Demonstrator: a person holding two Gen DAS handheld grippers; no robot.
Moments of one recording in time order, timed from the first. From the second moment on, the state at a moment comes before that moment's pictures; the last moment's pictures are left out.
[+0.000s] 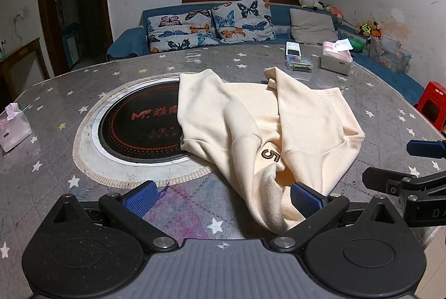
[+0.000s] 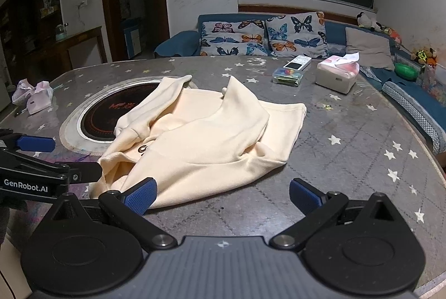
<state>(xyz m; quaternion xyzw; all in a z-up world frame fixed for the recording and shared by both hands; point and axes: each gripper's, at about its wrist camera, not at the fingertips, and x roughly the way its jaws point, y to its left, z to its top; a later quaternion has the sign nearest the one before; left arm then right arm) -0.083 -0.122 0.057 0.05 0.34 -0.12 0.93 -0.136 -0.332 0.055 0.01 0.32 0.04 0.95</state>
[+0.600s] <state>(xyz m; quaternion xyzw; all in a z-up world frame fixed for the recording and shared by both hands) -0.073 -0.129 0.061 0.05 0.34 -0.13 0.93 -0.121 -0.327 0.061 0.01 0.32 0.05 0.95</state>
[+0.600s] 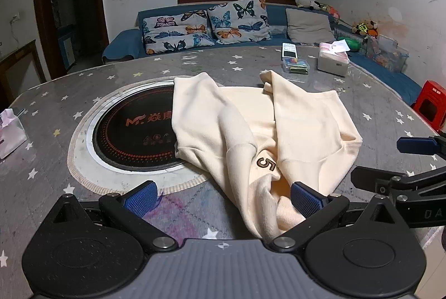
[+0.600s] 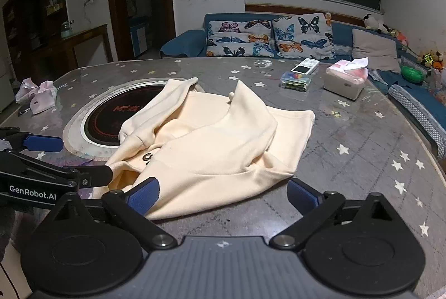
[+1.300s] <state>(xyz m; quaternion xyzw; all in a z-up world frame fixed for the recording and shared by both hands) -0.023 -0.131 0.076 0.05 0.32 -0.14 0.93 -0.060 -0.339 0.072 0.01 0.33 0.06 0.94</state>
